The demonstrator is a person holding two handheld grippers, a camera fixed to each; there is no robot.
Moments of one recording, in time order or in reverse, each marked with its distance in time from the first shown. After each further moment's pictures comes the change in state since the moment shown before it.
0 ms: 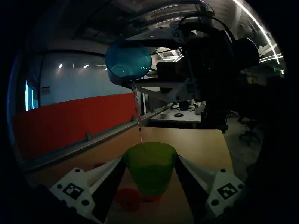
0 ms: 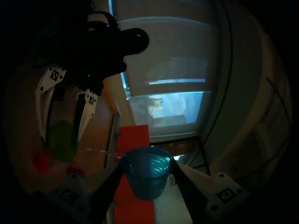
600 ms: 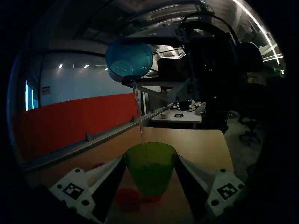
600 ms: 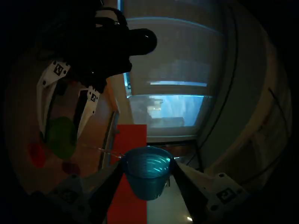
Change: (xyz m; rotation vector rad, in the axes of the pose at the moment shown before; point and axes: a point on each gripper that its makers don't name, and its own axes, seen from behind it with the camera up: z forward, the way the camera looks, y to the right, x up) left arm 0.001 -0.002 0.002 0.001 0.003 -0.001; right arm 0.006 0.002 0.000 -0.012 -0.003 -0.079
